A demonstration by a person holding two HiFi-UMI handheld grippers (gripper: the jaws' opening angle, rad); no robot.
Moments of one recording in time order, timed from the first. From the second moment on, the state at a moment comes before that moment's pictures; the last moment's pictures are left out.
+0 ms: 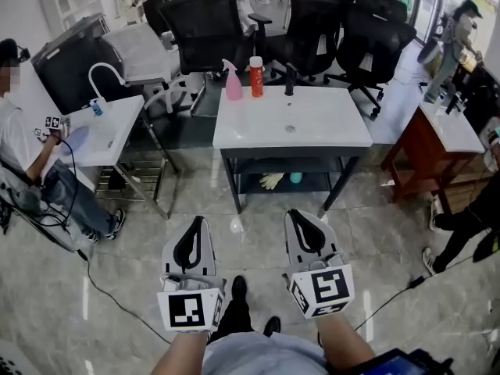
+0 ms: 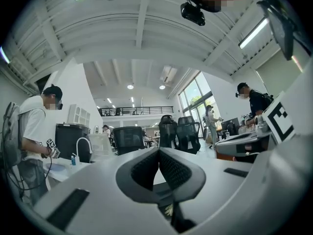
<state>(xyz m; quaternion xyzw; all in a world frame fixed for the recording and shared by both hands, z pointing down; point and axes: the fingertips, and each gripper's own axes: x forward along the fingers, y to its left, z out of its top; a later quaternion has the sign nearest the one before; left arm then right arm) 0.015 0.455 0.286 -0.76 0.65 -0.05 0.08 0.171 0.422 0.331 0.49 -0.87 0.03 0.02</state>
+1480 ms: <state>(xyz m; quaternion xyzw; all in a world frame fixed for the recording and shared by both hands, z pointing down) -0.137 0.203 0.296 -0.78 0.62 -0.03 0.07 0.042 0.184 0.322 0.54 -0.84 0.02 0.03</state>
